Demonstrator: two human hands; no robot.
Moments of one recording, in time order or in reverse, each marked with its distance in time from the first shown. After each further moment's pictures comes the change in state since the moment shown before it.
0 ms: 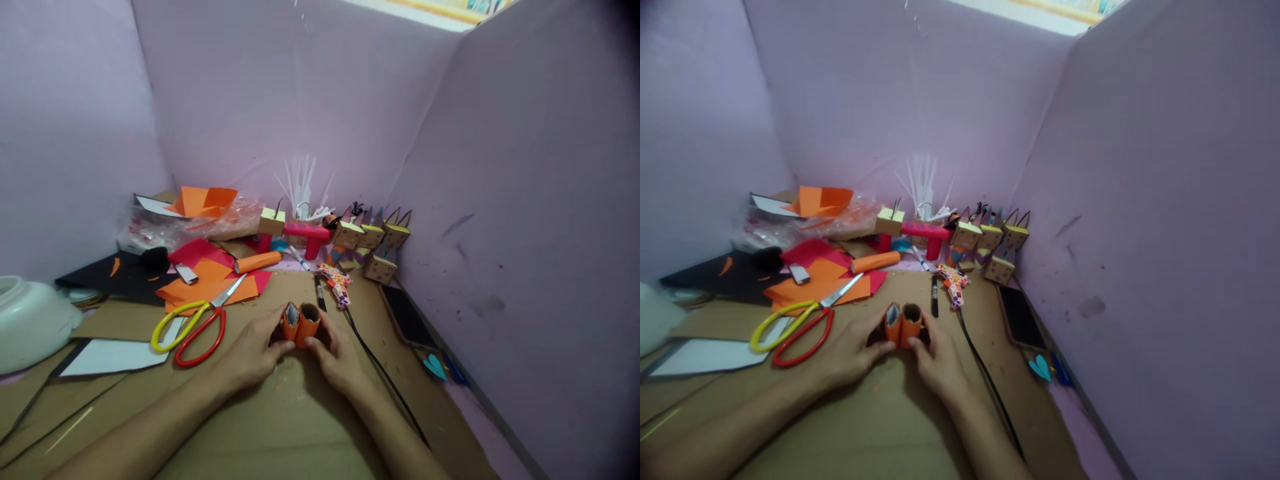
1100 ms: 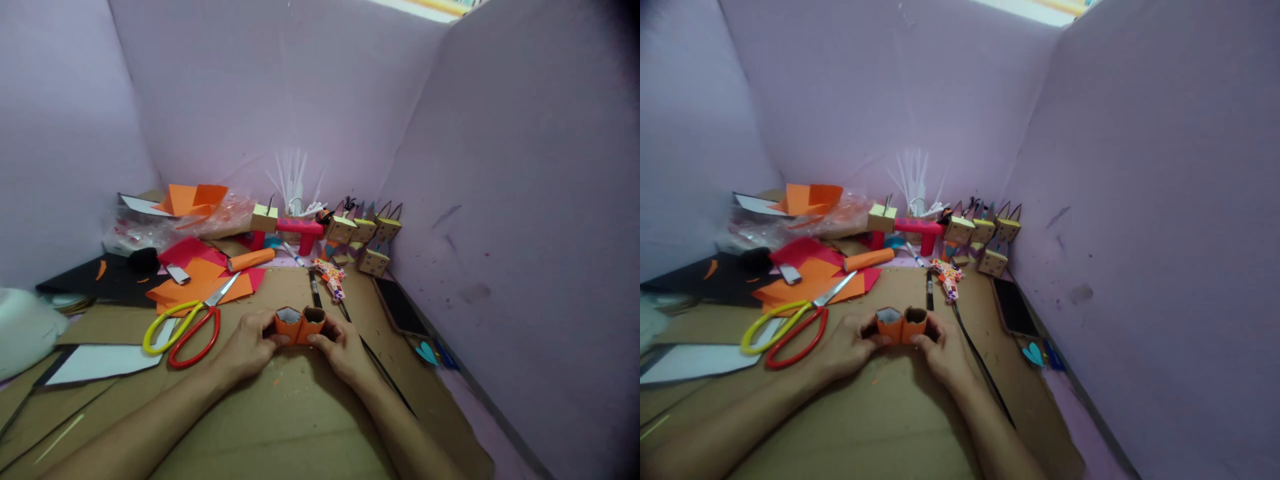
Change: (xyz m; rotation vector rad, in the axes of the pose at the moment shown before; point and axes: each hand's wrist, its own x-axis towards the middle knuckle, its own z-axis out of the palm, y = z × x) left_hand 0.005 -0.008 0.006 -0.034 0.030 -0.073; right_hand -0.001 -0.007 -0.009 0.159 0.056 0.114
